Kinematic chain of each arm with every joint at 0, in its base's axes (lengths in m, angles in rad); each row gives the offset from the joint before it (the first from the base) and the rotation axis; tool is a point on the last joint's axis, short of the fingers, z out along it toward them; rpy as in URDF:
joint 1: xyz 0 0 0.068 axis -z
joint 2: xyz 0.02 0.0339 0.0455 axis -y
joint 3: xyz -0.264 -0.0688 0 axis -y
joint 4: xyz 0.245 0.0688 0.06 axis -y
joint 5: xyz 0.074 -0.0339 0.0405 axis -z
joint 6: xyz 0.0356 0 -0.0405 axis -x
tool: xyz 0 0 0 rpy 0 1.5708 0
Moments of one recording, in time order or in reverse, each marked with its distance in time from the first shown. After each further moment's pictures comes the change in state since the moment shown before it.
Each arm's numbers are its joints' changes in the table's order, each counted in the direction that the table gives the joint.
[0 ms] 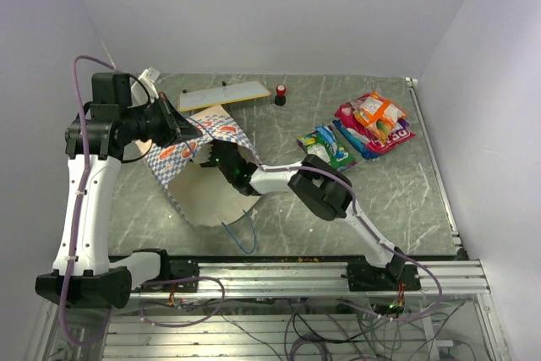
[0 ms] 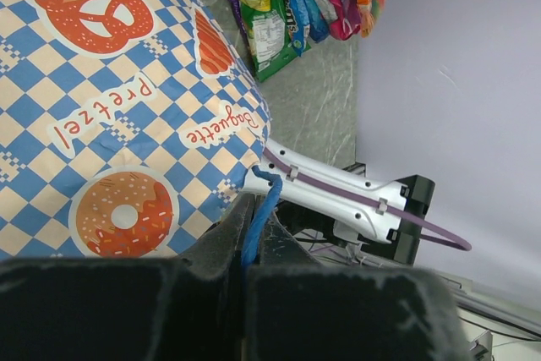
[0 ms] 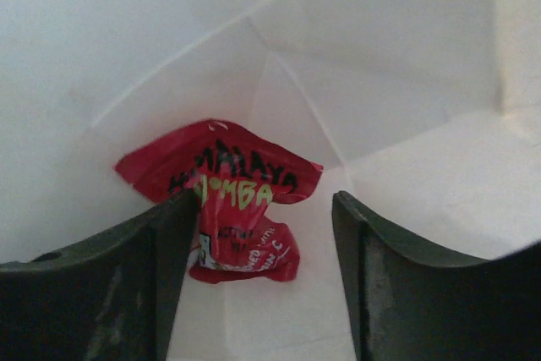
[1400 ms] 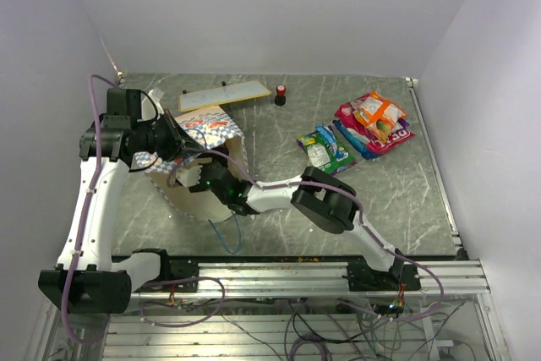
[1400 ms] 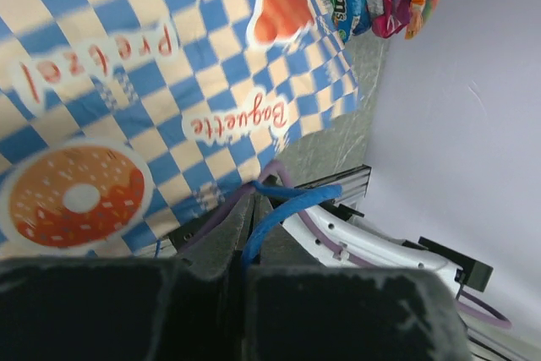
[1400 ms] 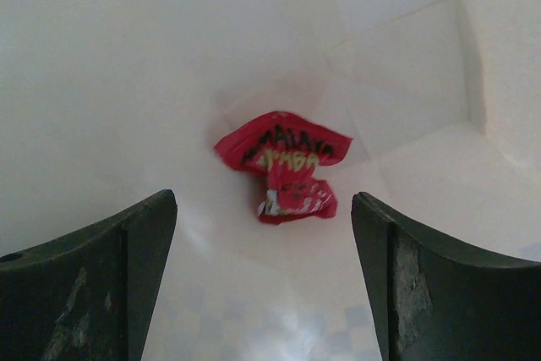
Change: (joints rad) left arm -0.002 0.034 -0.200 0.044 -0.051 0.072; right arm -0.146 0.134 -0.165 -0.043 0.010 -0.071
